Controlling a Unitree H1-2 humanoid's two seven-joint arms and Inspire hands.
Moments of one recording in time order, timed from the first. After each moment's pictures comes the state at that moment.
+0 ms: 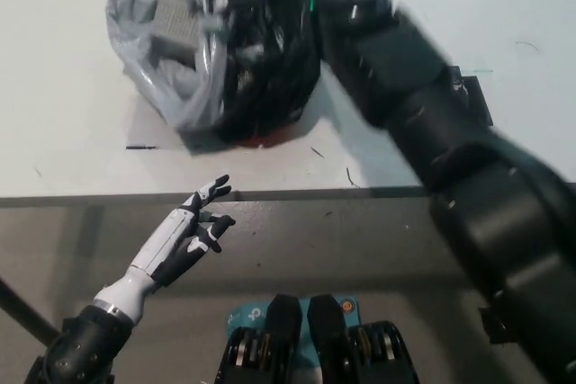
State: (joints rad) left_arm -0.26 0.26 -0.12 0.18 0.14 -0.18 -0.23; right_arm -1.47 0.03 0.18 1.08 0.29 0.33 0.05
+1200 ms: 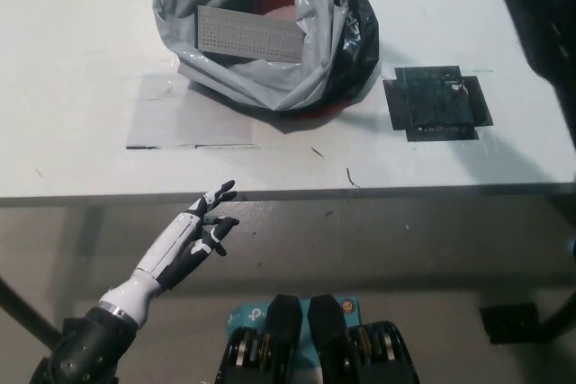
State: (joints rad) left_arm -0.26 0.26 -0.14 0.19 0.15 -0.18 -0.23; right_arm -1.26 -0.30 0.24 0.04 0.16 0.47 0.12
